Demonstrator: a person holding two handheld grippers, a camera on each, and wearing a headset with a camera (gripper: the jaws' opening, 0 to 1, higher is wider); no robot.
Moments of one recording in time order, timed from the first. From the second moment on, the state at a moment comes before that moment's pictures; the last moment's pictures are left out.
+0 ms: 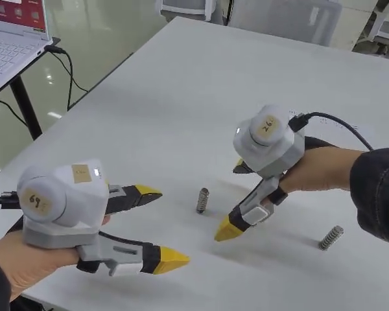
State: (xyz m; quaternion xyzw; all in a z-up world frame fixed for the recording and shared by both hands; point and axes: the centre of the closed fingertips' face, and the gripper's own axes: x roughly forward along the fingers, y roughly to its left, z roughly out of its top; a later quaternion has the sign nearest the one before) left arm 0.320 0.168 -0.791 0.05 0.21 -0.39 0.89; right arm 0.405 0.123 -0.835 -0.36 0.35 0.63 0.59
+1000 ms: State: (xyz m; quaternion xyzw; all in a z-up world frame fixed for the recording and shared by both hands) left arm 0.321 0.160 -0.785 0.06 0.21 -0.41 0.89; right arm 0.426 0.040 -0.824 -0.29 0.36 0.56 0.69
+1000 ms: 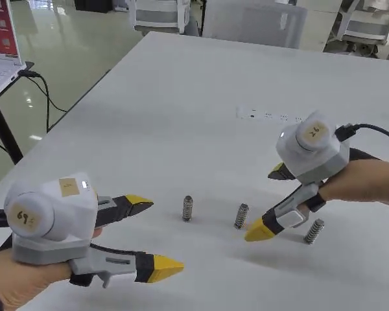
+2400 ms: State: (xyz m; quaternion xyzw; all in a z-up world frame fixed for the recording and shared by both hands) left arm 0.326 0.141 -0.781 0.07 0.20 -0.43 0.88; right arm 0.385 -0.051 -0.810 -0.18 0.32 0.47 0.80
